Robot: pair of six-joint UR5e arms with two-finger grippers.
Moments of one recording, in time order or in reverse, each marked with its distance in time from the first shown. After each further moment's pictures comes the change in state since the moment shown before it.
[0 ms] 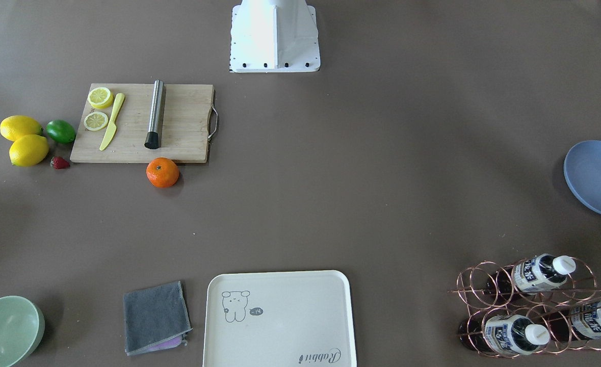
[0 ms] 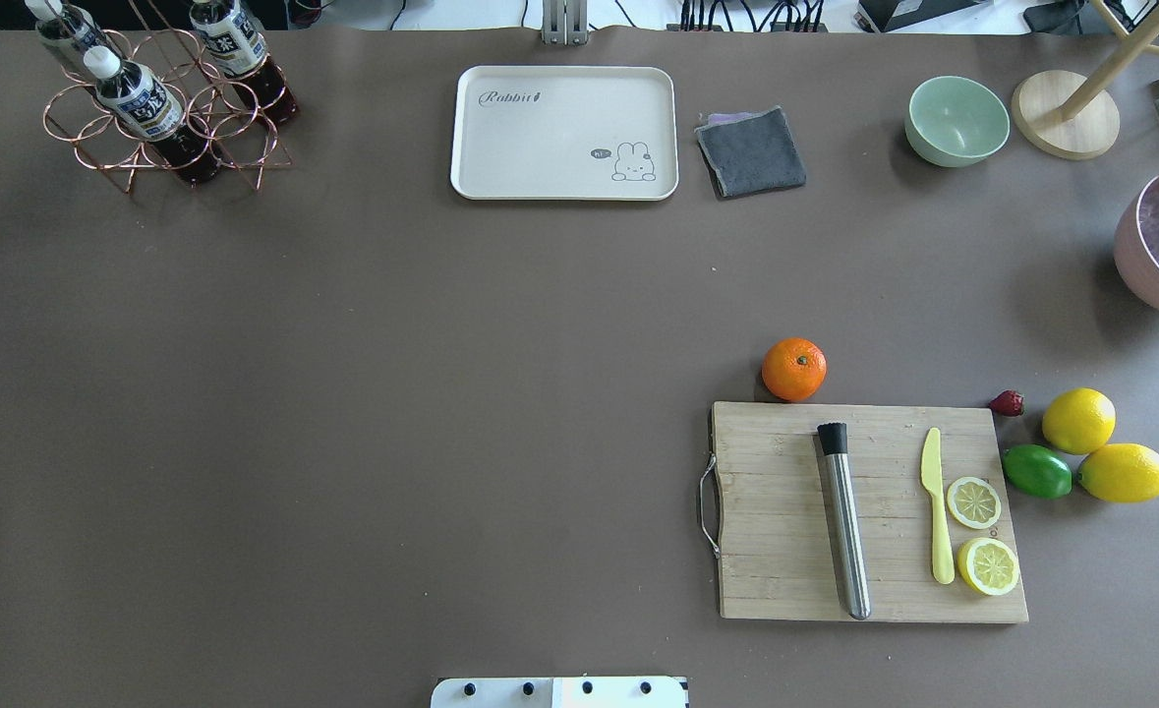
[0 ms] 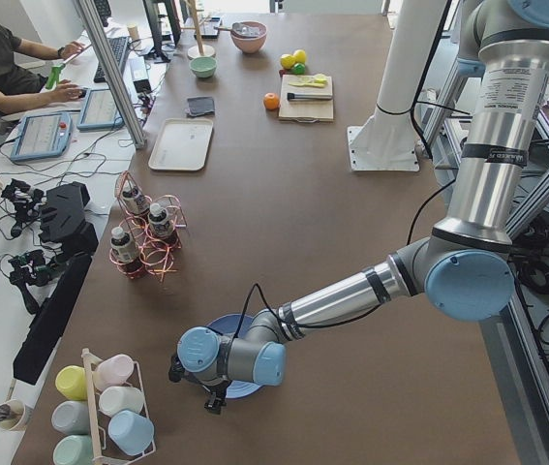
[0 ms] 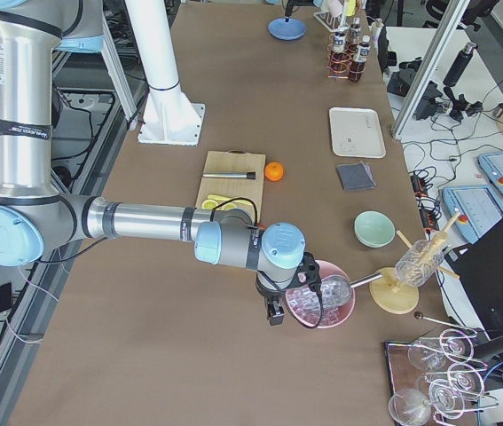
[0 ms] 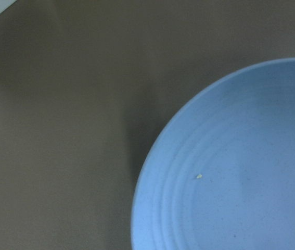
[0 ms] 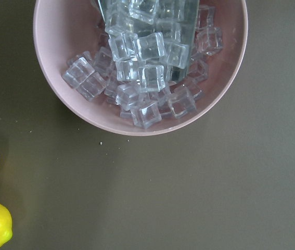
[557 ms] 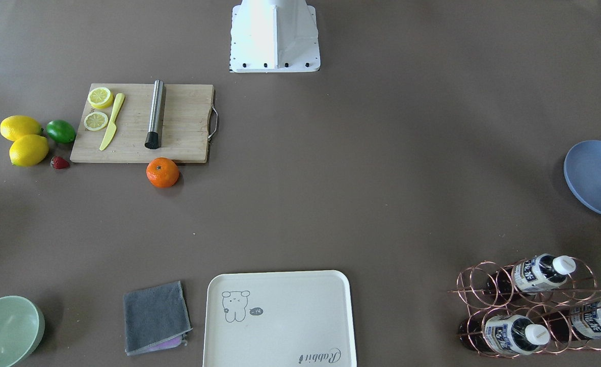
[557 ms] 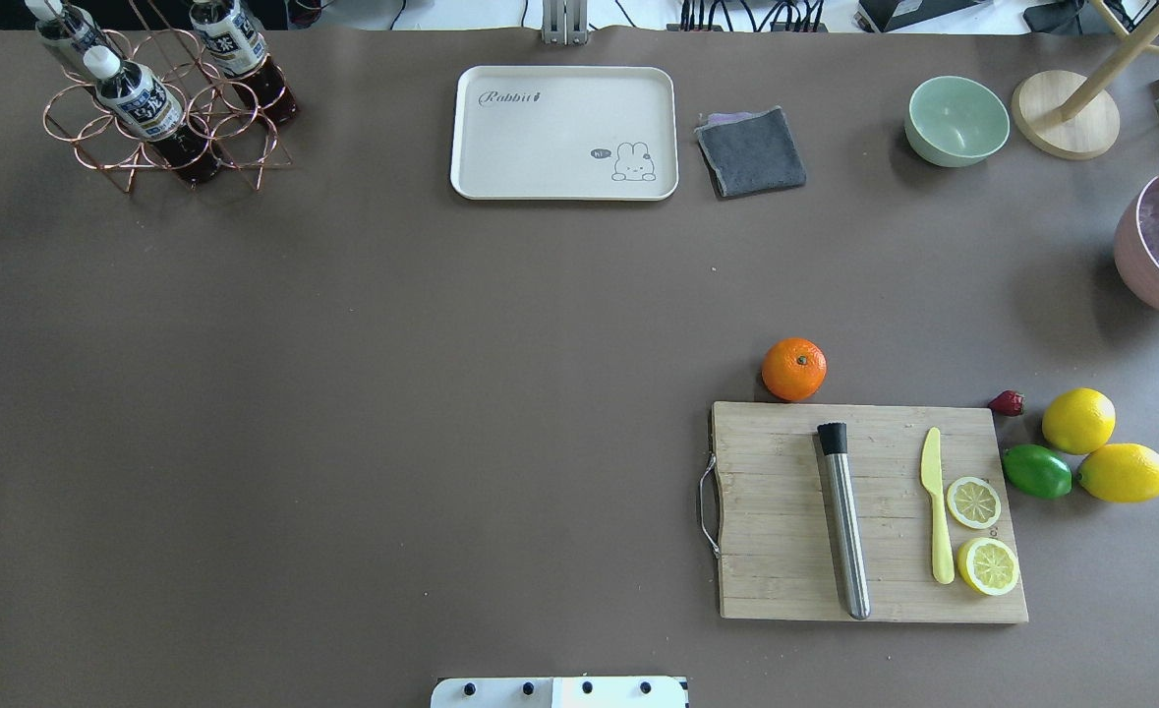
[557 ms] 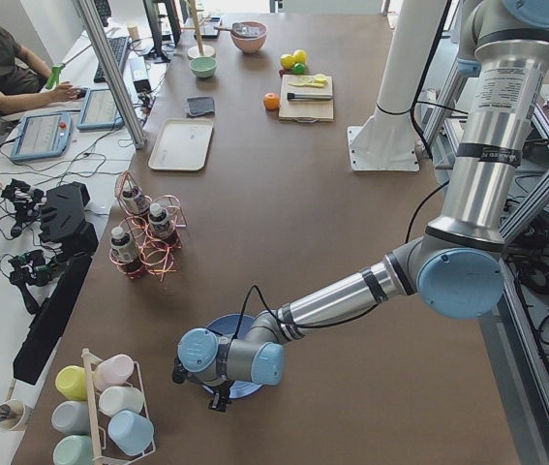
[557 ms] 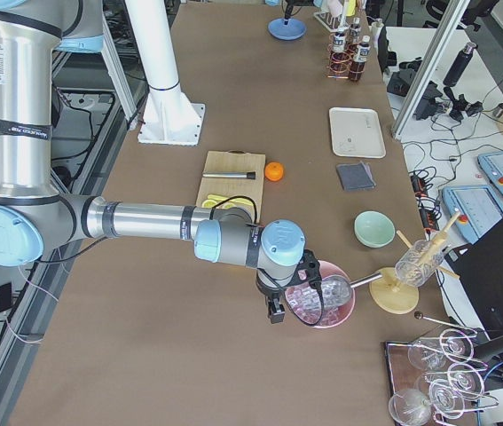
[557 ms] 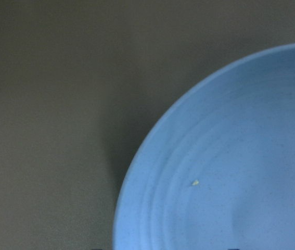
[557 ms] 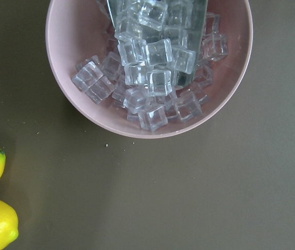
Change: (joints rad) left arm 0.018 -0.007 0.028 0.000 0.006 -0.007; right arm 0.000 -0.013 0.035 -0.002 0.003 0.000
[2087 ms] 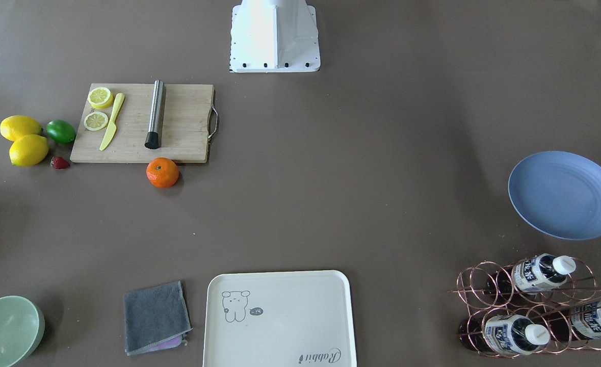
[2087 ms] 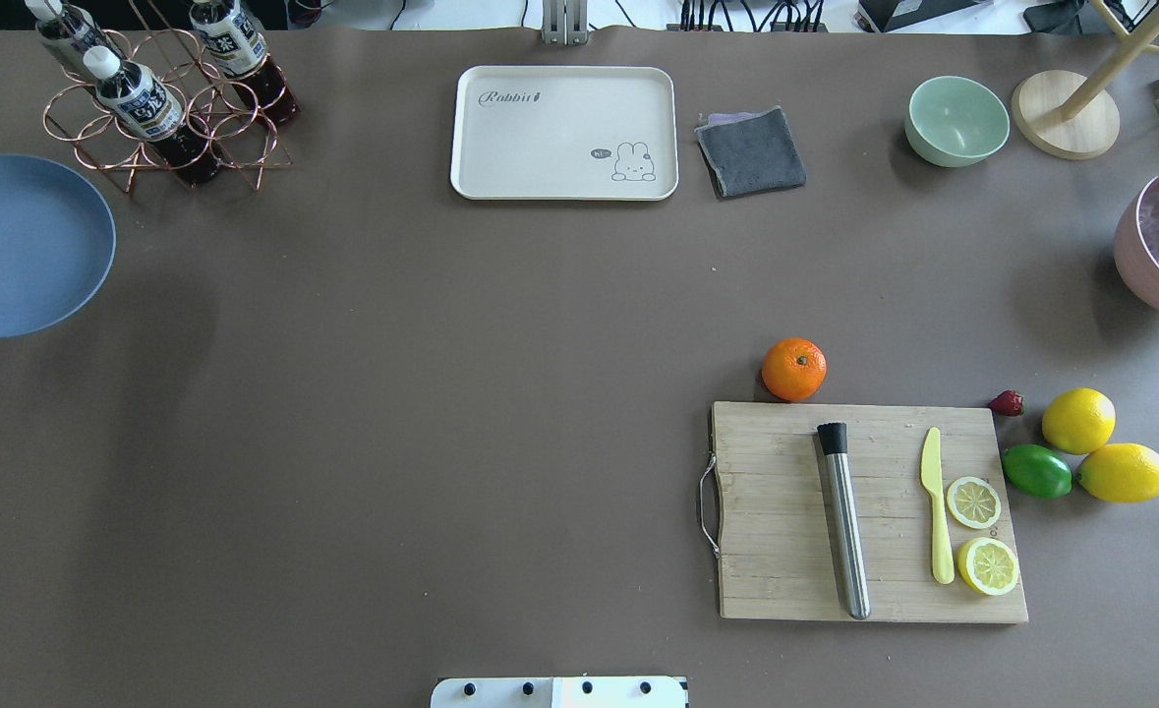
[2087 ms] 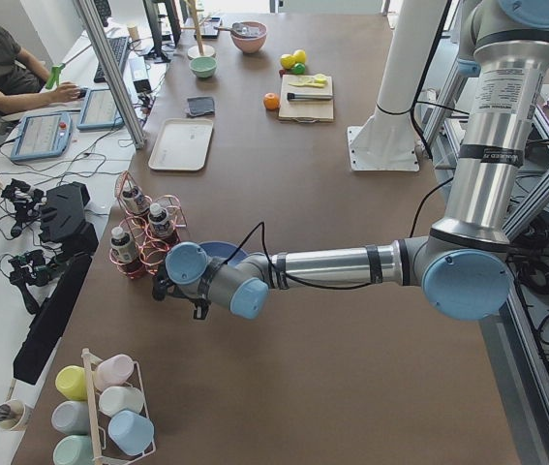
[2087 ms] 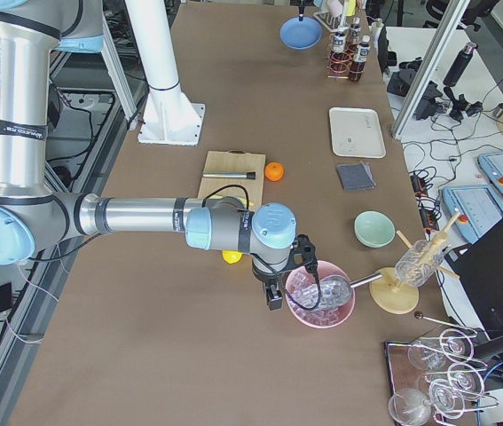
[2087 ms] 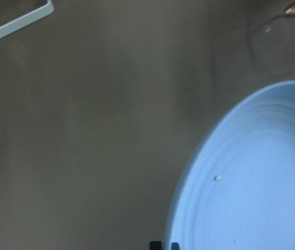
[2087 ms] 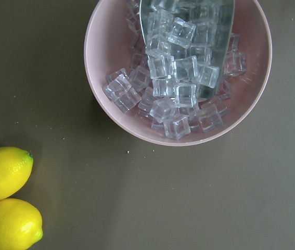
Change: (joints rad) left arm 0.059 0.036 -0.490 0.015 -0.172 -0.542; right arm -0.007 -0.015 0.071 0.001 0.027 0.019
